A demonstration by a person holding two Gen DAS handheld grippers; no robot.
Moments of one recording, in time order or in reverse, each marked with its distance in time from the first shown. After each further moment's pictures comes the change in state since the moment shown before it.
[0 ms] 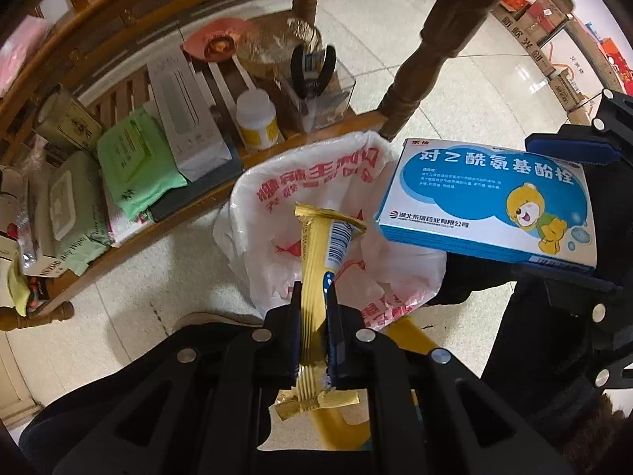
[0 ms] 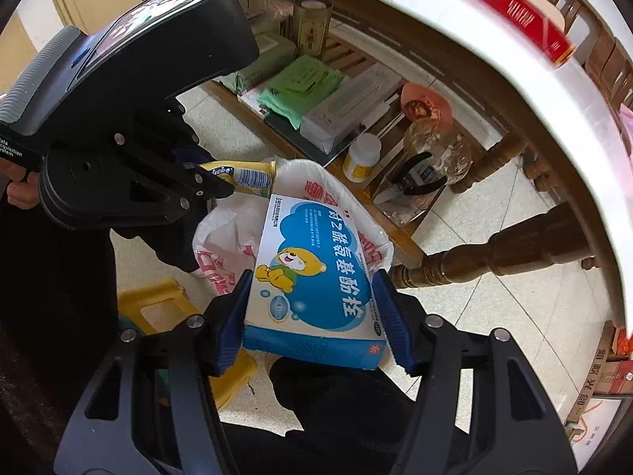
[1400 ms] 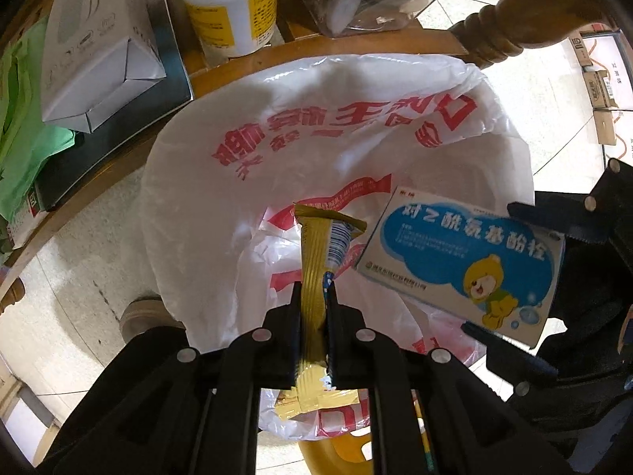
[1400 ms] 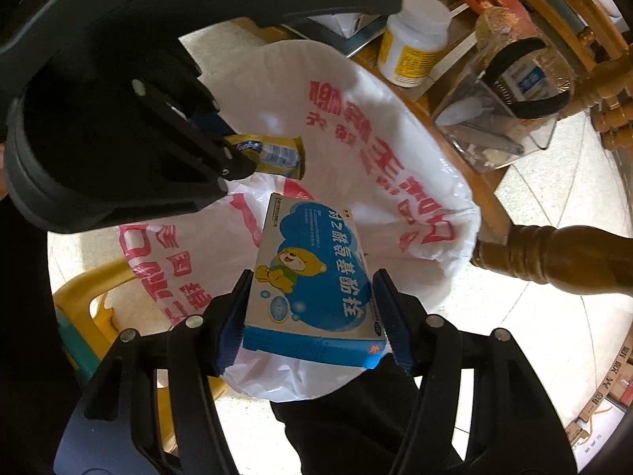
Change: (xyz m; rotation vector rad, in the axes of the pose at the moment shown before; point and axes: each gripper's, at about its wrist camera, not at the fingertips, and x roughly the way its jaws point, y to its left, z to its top) left arm 0.166 0.026 0.048 -0.090 0.316 -0.091; right arm 0.178 -0.016 0.006 0.004 0.274 0.151
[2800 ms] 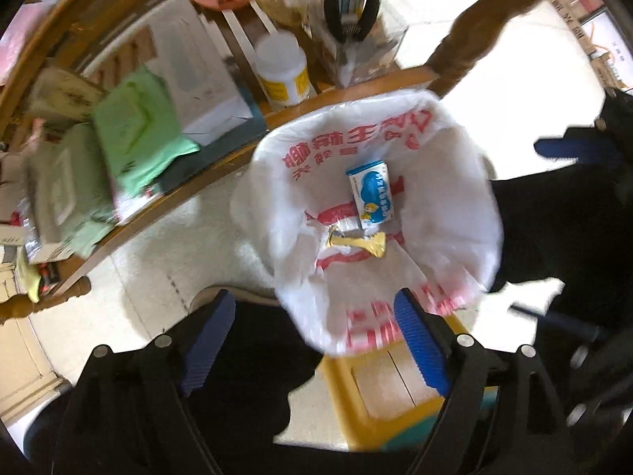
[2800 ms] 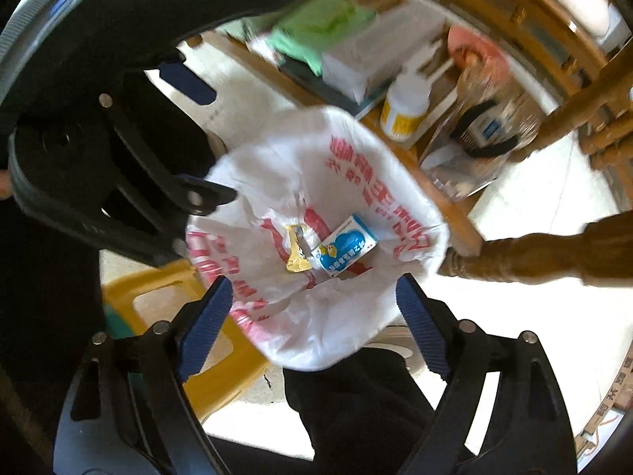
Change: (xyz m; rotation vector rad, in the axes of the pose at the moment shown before) left arm -0.121 -0.023 -0.082 0.045 -0.172 0.203; right arm -0.123 0.018 -0.037 -0.045 -0.192 -0.002
